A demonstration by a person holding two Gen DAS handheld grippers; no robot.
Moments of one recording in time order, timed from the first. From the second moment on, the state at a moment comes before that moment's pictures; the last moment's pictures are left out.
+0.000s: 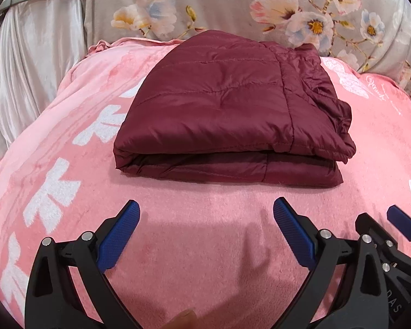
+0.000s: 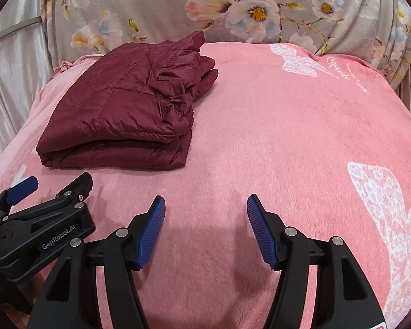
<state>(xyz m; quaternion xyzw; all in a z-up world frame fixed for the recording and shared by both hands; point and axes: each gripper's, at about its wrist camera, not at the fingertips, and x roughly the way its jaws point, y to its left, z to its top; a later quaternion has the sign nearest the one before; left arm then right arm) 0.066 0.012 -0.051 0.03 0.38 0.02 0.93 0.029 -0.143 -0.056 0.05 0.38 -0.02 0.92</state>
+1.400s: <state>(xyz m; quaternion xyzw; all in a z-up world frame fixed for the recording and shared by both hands) 0.062 0.006 -0.050 0.05 0.37 0.03 0.93 0.029 -0.138 -0.054 0.03 0.38 -0.02 0.92</state>
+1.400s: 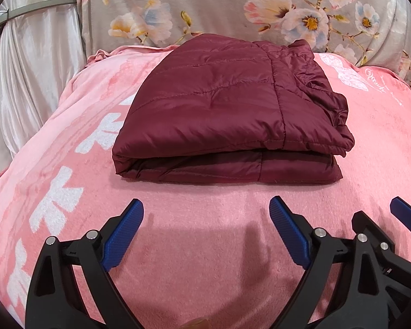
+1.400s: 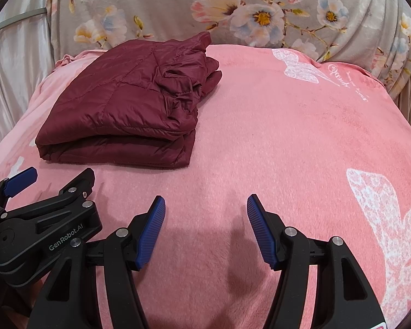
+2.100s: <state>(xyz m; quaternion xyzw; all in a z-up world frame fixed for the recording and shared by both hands) 0.061 0.007 -0.048 0.05 0.36 0.03 0.93 0.029 -0.140 -0.055 0.03 0.38 -0.02 0.92</state>
